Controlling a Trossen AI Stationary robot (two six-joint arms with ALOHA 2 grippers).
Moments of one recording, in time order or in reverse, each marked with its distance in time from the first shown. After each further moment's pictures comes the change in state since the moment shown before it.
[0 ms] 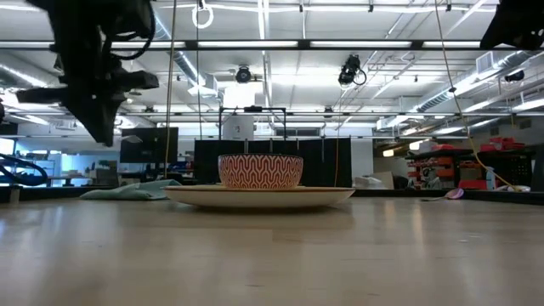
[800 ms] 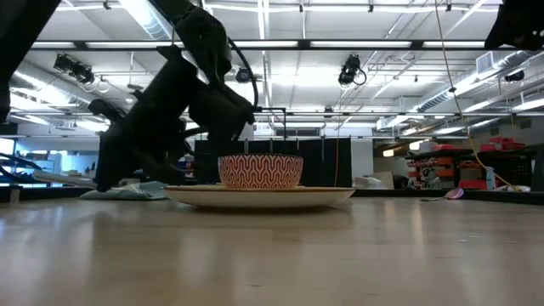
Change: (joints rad) left arm 0.020 0.938 0.516 -0.404 0.167 0.374; right arm 0.000 0.000 0.000 0.000 -0.032 -0.010
